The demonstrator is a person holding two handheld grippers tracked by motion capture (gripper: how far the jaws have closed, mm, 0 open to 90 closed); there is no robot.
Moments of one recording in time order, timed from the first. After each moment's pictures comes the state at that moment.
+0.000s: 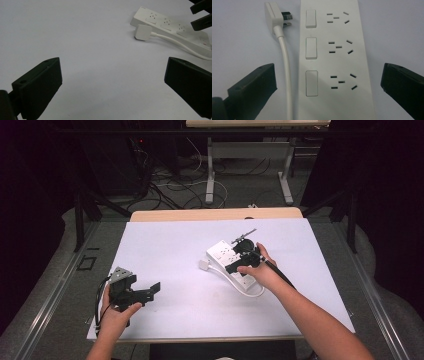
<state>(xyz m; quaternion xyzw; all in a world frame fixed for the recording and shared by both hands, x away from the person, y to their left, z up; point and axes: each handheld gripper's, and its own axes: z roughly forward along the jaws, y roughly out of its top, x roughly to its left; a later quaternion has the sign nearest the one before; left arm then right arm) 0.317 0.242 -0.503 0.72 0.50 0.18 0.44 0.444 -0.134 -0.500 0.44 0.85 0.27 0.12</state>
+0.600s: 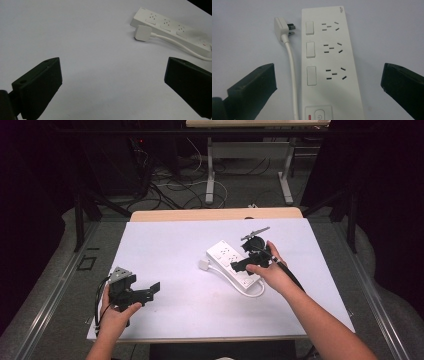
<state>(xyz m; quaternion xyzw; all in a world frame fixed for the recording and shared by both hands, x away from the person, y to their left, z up) 0.317 0.242 -0.502 0.72 0.50 0.18 0.44 0.422 -0.156 -0.470 0.45 0.83 0.31 0.14</state>
